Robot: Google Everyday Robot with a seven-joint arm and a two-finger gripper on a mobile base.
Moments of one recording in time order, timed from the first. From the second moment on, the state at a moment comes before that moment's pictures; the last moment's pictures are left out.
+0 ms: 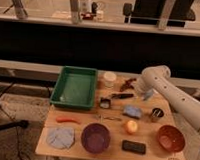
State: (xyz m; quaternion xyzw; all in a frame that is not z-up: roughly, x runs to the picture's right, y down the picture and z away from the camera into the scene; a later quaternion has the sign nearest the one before) arm 0.234 0.054 0.880 -0.21 -0.08 0.01 0.97
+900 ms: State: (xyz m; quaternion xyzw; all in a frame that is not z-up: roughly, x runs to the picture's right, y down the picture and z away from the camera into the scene) arm 0.221 0.051 0.909 -0.17 -0.10 -0.02 0.98
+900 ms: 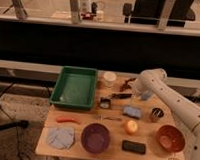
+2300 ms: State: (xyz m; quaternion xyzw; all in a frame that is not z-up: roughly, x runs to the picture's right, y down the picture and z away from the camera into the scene) arm 0.209 0.037 0.948 -0.20 -0.09 -0.01 0.98
